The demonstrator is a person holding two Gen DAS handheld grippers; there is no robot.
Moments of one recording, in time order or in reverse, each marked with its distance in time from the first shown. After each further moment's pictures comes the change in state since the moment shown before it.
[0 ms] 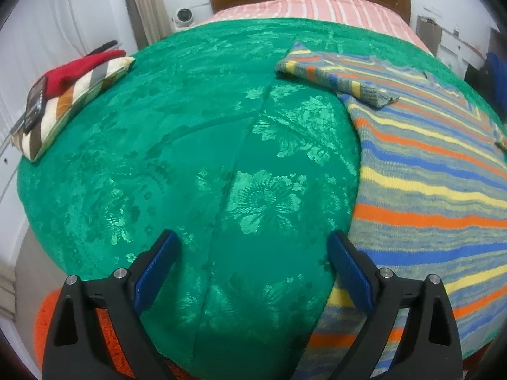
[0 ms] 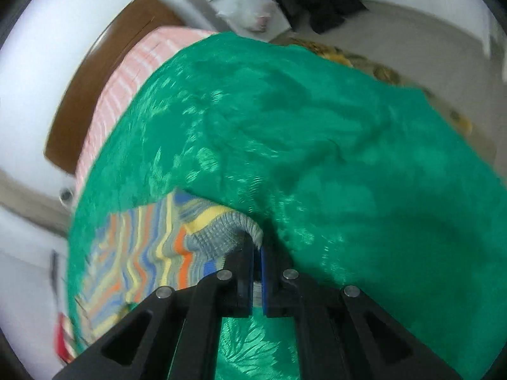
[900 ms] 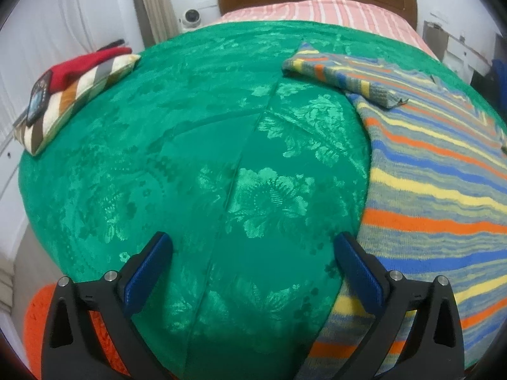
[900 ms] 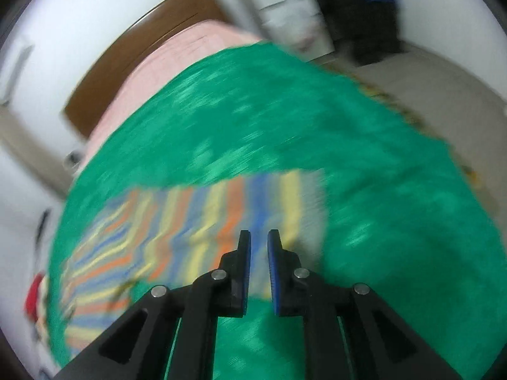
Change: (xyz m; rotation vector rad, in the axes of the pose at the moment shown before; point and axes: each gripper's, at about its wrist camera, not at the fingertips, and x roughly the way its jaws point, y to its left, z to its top) left arm 0.009 0.001 -0.003 -0.023 -0.019 0.018; right arm -0.022 0.068 -0.026 -0.308 -0.016 0.016
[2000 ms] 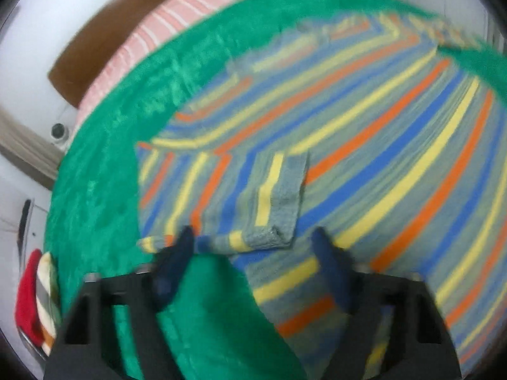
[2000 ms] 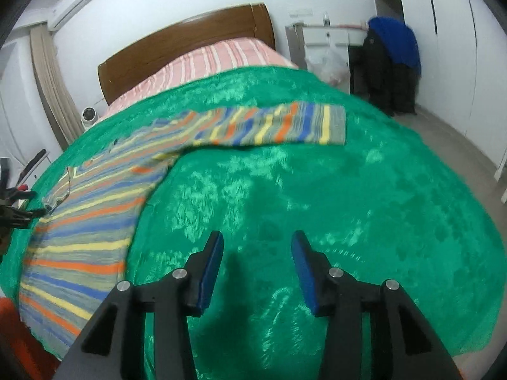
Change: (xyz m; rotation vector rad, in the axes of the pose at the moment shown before) left arm 0.054 -0.133 0.129 0.794 0.026 -0.202; right arm -0.081 0.055 -0.194 -0.285 -0.214 -0.122
